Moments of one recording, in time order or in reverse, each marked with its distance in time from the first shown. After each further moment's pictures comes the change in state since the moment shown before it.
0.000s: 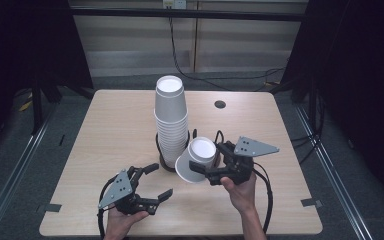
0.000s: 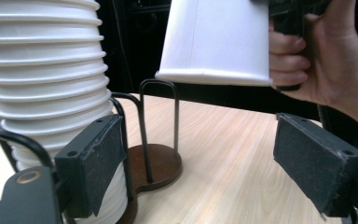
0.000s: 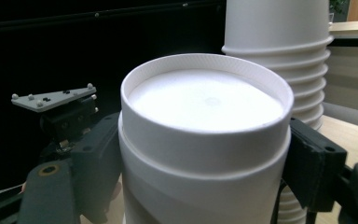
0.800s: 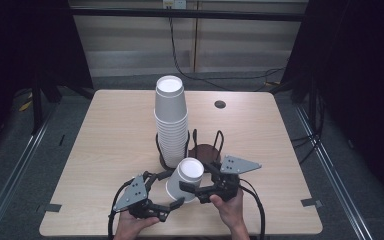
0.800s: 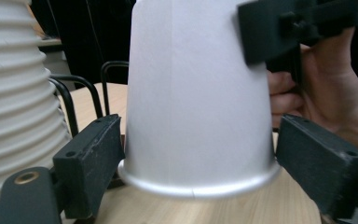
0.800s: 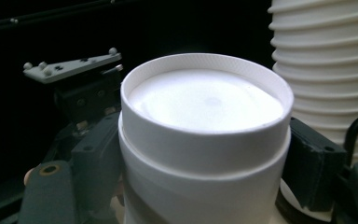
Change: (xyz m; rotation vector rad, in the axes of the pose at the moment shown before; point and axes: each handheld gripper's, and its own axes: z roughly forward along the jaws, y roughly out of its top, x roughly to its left) left arm -0.012 -0.014 0.024 0.034 -0.102 -0.027; right arm 0.013 -0.054 0.018 0.035 0.081 0.073
